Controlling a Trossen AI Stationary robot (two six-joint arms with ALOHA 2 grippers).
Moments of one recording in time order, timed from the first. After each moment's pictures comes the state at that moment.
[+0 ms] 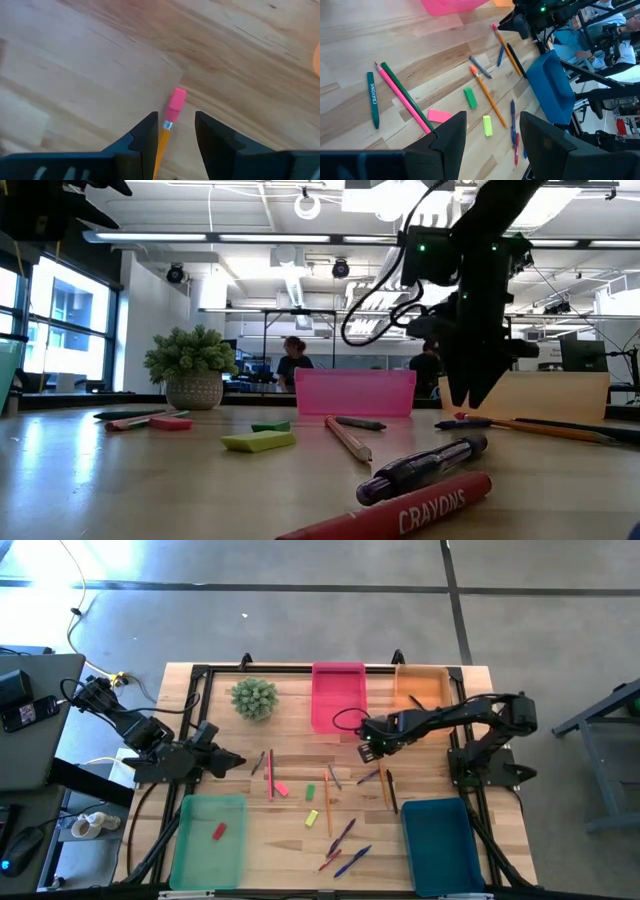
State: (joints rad) left arm -0.49 0.71 0.77 -0.83 -0.60 -1.51; right arm -0.14 1.61 0.88 -0.65 0.04 0.99
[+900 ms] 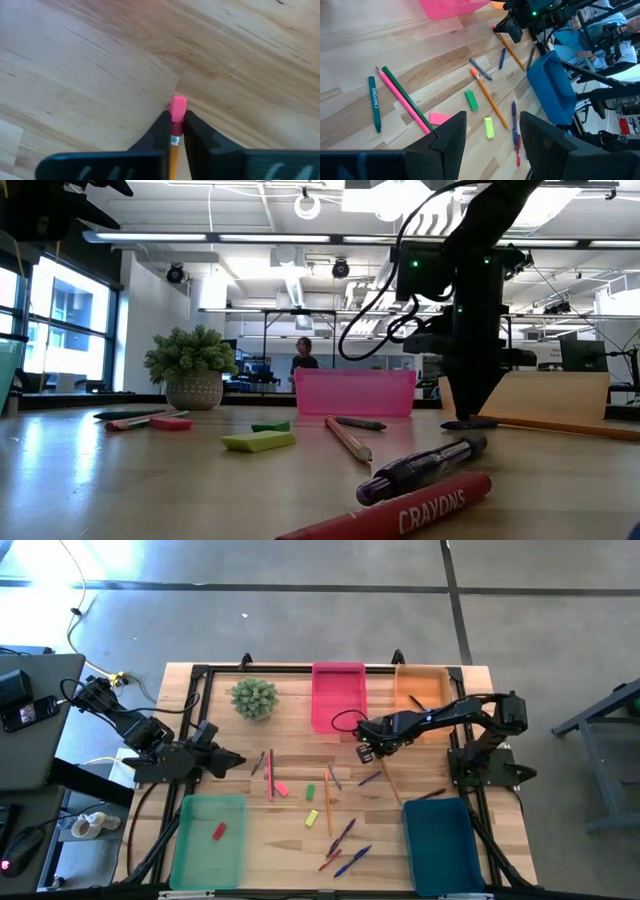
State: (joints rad) left arm -0.49 0.71 0.77 -0.83 -0.61 -1.49; right arm -0.14 1.70 0.88 -0.64 0.05 0.99
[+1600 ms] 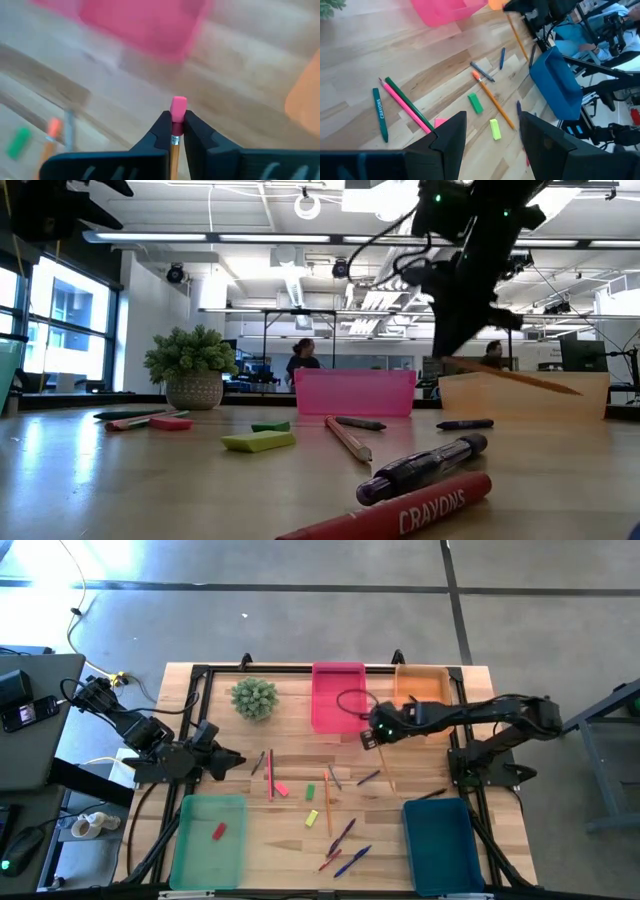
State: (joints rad) left arm -0.49 0.71 0.77 -0.83 -0.62 -1.40; right arm -0.17 1.39 0.87 -0.59 0.15 0.95
